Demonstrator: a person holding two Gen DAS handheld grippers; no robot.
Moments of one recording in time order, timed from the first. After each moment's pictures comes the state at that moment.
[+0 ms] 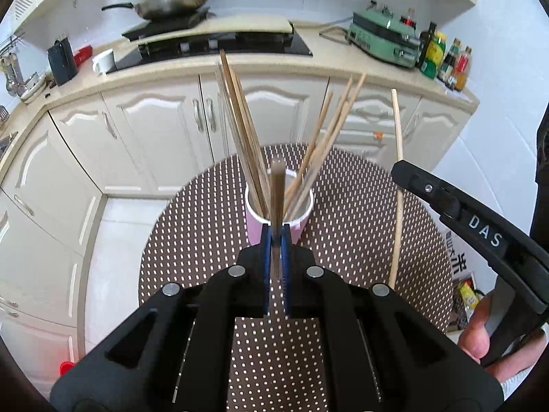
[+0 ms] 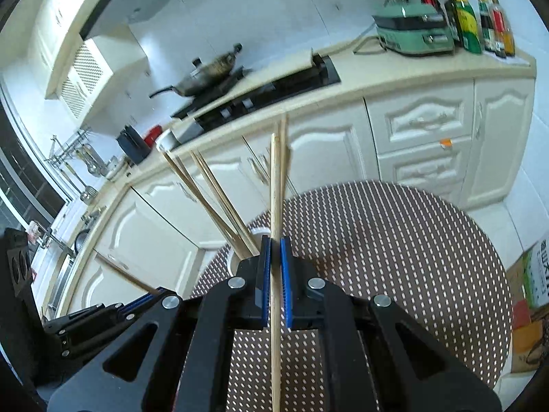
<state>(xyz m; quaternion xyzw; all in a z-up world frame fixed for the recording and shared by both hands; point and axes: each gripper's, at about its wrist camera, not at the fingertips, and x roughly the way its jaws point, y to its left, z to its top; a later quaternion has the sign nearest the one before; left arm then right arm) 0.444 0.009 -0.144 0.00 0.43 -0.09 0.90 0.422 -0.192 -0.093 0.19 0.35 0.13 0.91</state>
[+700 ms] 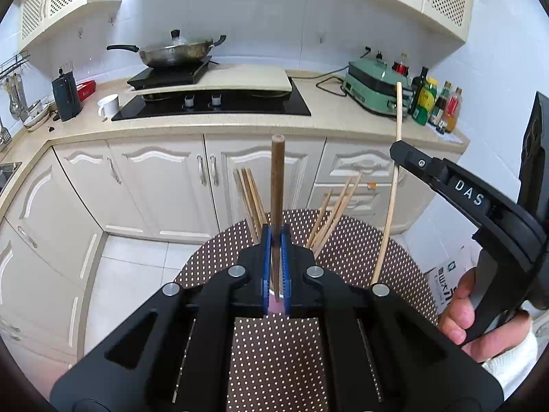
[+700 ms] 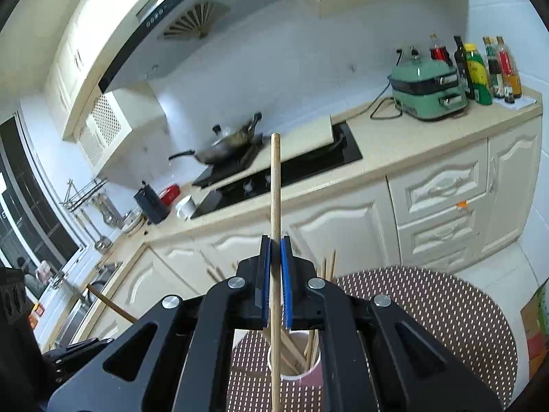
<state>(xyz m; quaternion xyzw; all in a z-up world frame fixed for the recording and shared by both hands) 0.469 0.032 -0.069 -0.01 0.36 -0.10 0.93 0.460 -0.193 -0.026 0.21 0.24 0.13 0.94</state>
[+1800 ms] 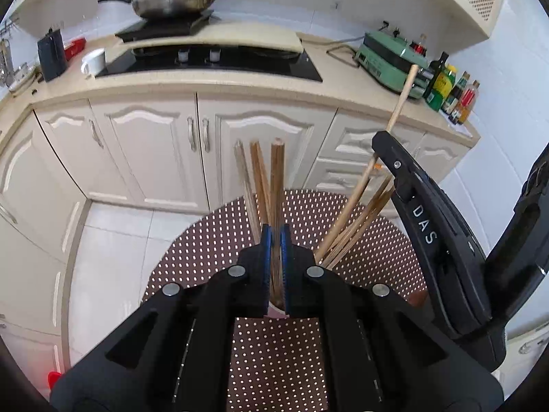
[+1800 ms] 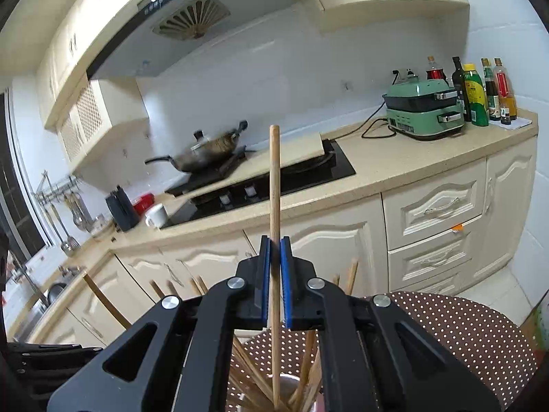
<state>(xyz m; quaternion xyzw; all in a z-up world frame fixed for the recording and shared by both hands) 0.544 0.035 -0.133 -0.05 0.44 -0.10 0.89 0.509 -0.155 -0.099 0.17 0.21 0.09 0.96</state>
